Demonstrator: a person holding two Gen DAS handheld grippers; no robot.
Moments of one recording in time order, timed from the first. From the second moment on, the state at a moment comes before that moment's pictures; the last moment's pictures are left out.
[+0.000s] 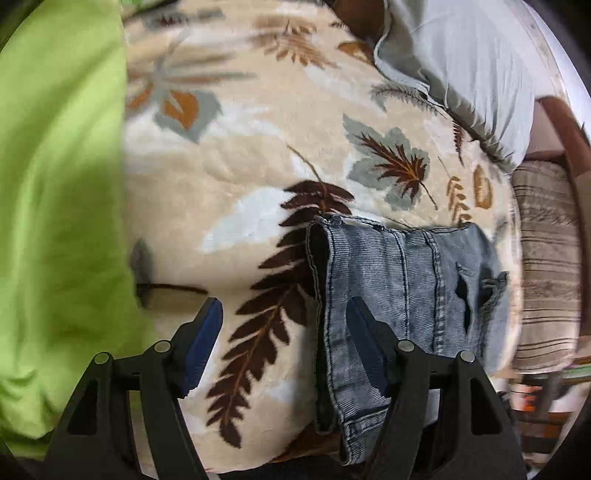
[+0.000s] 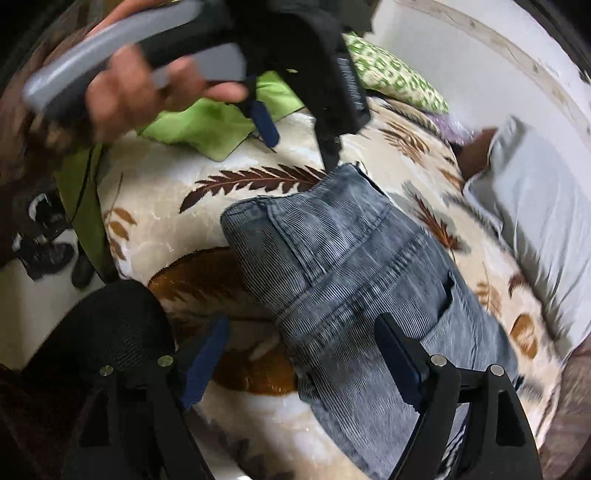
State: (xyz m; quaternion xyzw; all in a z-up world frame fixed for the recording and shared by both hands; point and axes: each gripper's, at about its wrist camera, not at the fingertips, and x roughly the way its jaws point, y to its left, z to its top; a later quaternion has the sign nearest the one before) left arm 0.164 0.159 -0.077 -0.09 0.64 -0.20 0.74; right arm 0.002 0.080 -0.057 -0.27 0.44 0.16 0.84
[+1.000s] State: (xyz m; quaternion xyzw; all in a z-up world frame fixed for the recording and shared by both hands) left arm 0.176 0.078 -0.073 -0.04 0.61 -0.34 0.72; right arm 0.027 0.087 -0.074 -0.35 0.38 0.13 0.85
